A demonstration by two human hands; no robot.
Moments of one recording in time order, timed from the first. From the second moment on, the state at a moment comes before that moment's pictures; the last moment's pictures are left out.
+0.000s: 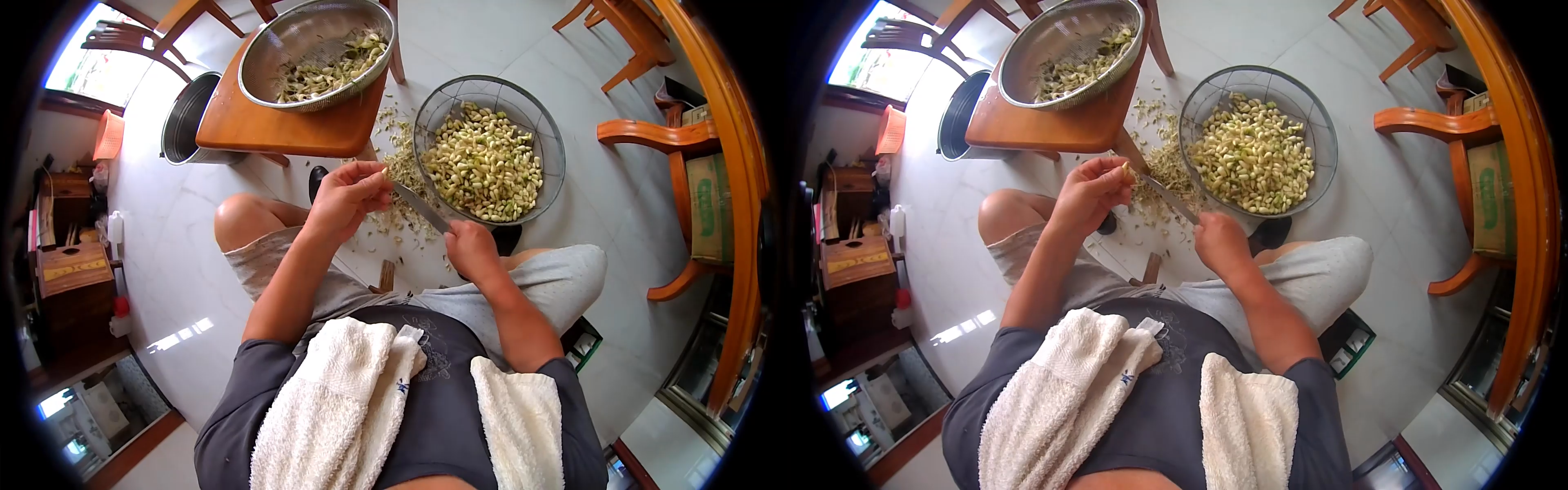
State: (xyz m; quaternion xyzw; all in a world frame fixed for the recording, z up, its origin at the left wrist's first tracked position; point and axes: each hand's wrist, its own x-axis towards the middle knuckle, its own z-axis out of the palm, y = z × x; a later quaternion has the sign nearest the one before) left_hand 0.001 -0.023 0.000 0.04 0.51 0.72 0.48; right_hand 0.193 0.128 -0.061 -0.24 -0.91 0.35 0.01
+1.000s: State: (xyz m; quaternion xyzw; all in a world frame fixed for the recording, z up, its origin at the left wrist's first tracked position) left_hand 0.008 -0.023 -0.038 0.03 0.38 0.76 0.52; right_hand 0.185 0.119 -0.016 -0.15 -0.90 0.35 0.22
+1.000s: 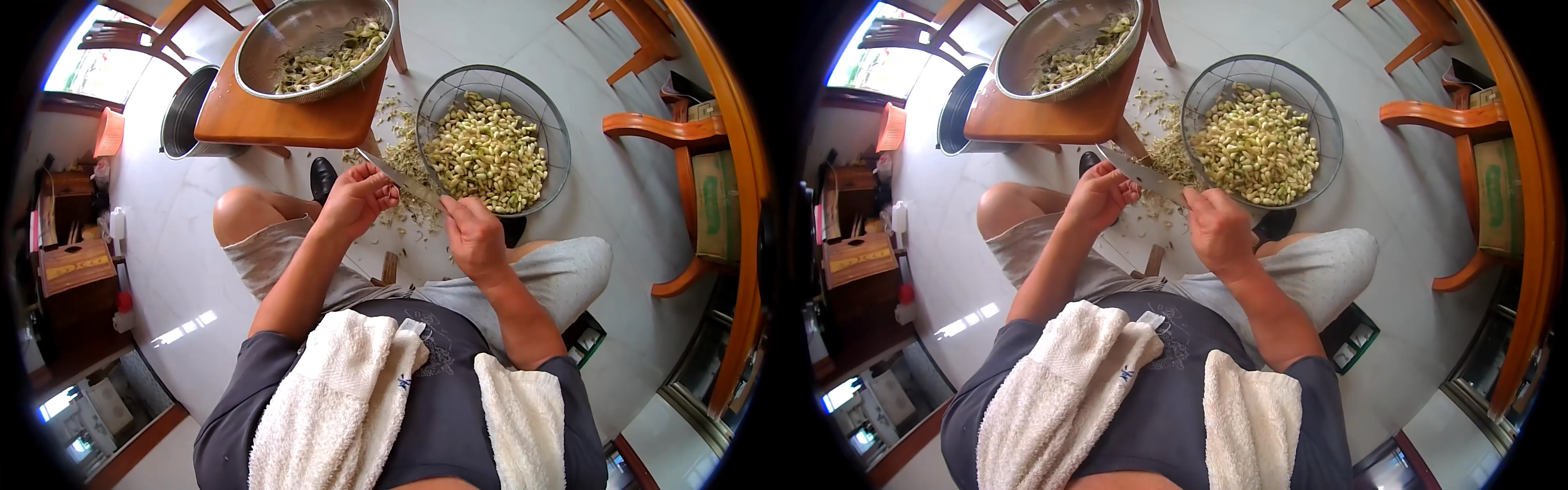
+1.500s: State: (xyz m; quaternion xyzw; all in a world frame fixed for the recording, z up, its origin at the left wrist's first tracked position) left_hand 0.015 -0.024 -0.036 0.00 0.39 0.78 0.49; right_hand 0.181 0.110 -0.020 -0.14 -0.92 0.28 0.24
